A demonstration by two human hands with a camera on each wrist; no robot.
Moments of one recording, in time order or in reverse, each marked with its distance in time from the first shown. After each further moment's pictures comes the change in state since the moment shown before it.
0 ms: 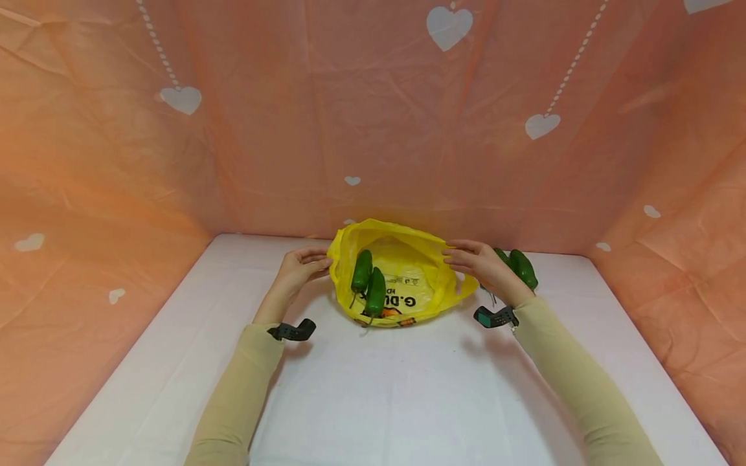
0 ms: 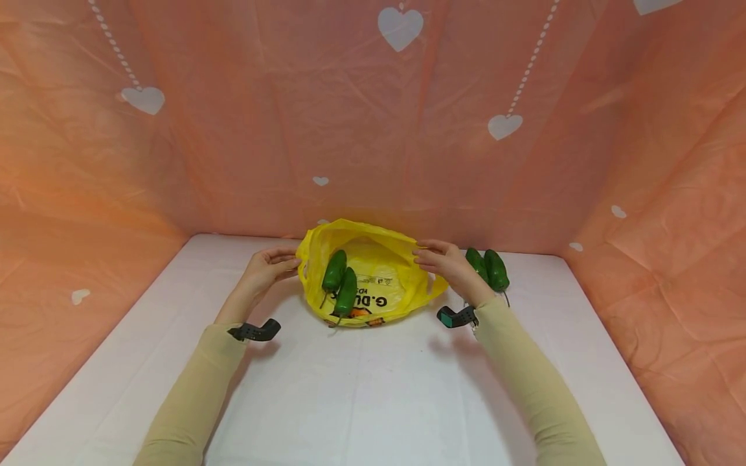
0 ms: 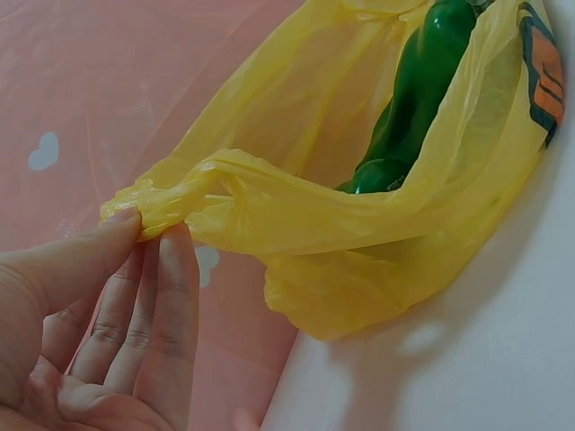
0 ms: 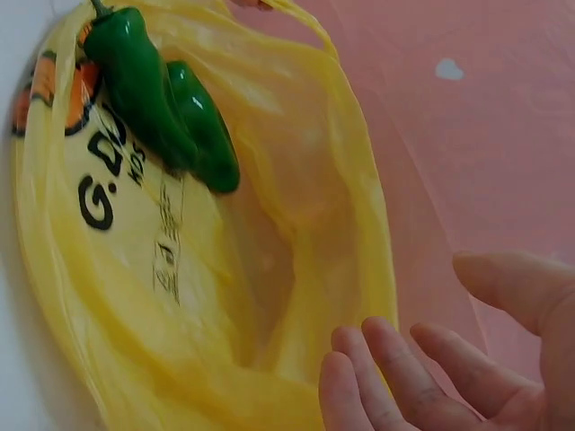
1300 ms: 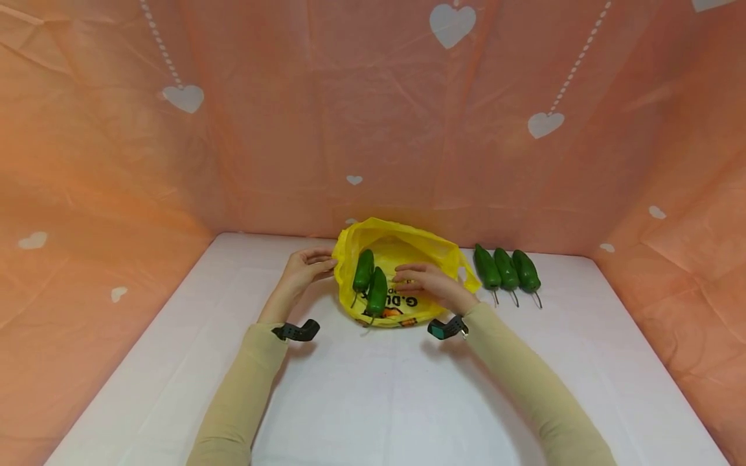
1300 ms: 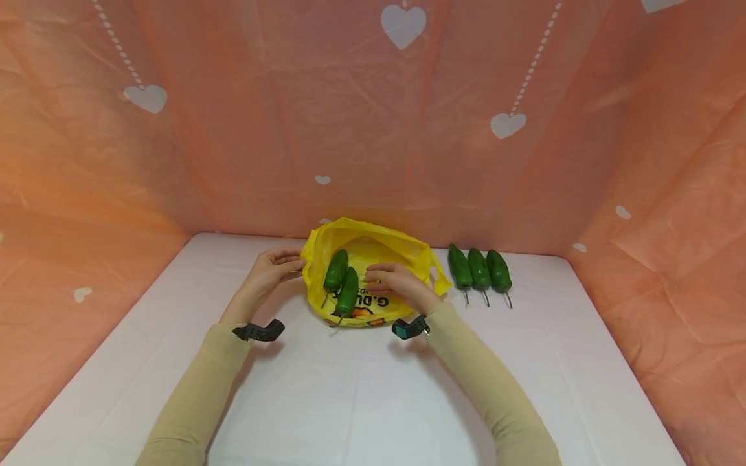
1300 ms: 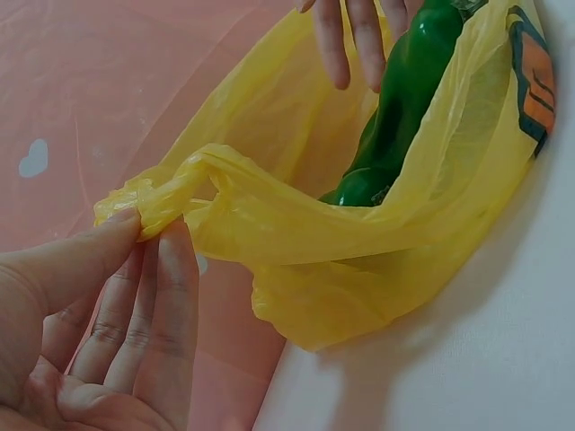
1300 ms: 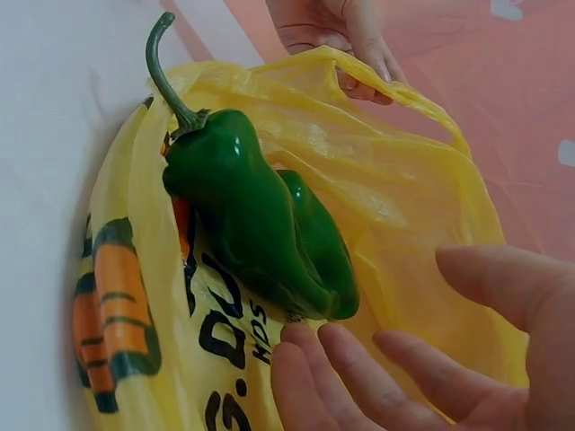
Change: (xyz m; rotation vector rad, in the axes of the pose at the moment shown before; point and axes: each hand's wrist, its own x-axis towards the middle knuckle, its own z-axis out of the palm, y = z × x) left_hand -0.001 -0.001 0.006 -0.006 -0.026 0.007; right_hand 0.036 0.030 0.082 0.136 -0.213 0.128
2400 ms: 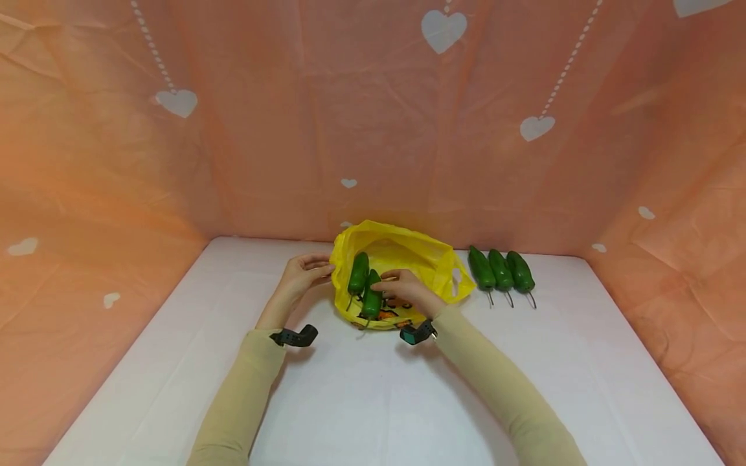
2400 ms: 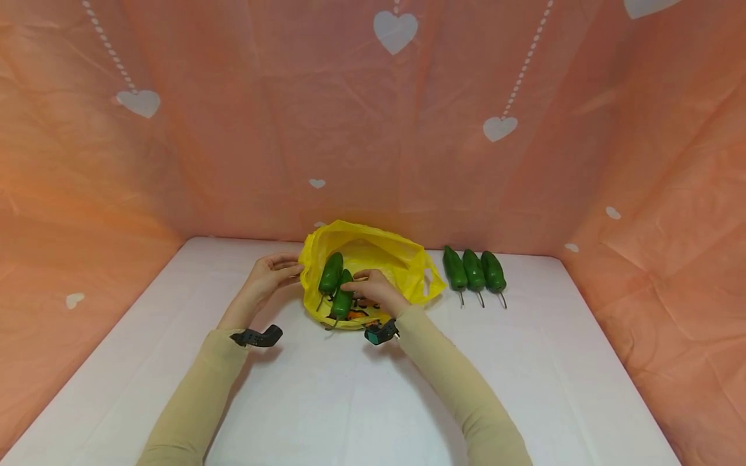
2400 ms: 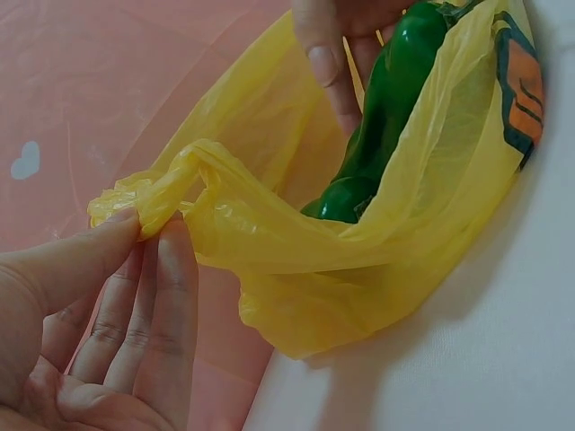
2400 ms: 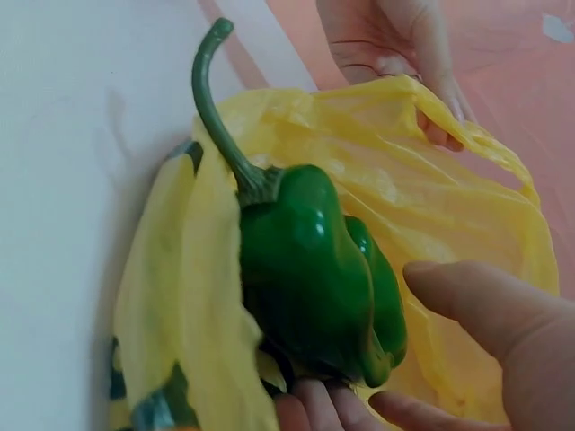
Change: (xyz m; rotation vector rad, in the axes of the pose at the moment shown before) left_hand 0.002 -0.010 0.003 -0.017 -0.003 0.020; right_hand 0.024 0.004 0.037 -0.242 0.247 0.133
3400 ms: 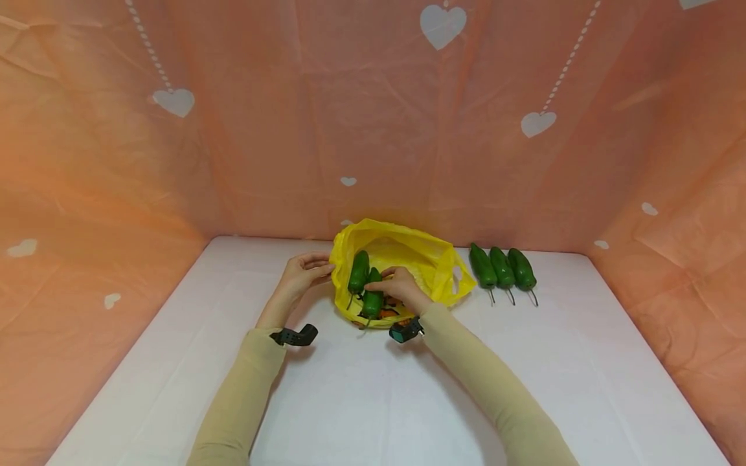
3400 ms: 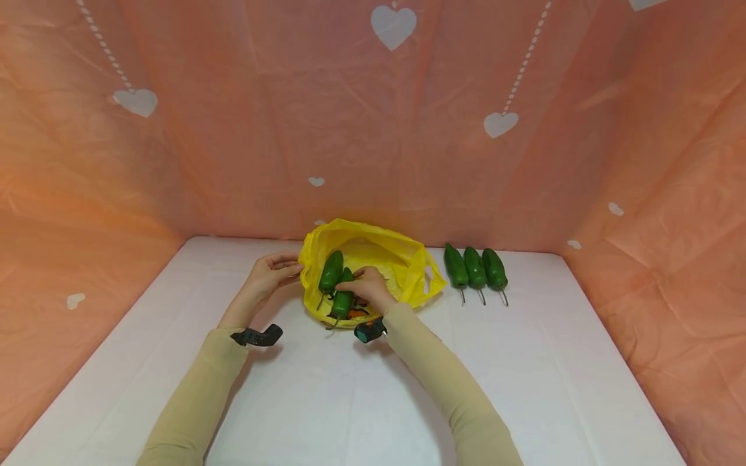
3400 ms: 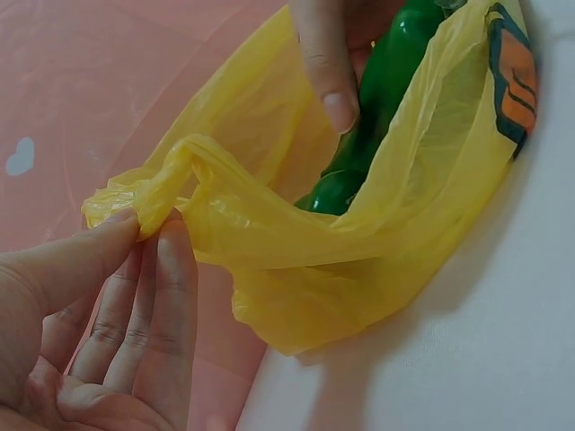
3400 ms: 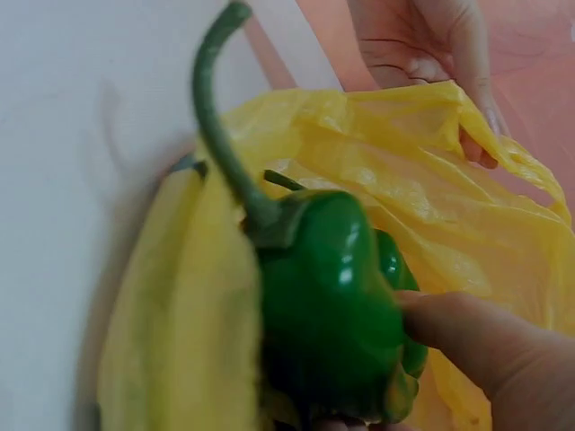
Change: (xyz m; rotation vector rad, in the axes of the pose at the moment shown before) left_hand 0.001 -0.001 -0.002 0.024 -0.004 -0.026; right_hand 0.008 -0.001 0.017 -0.043 0.176 0.025
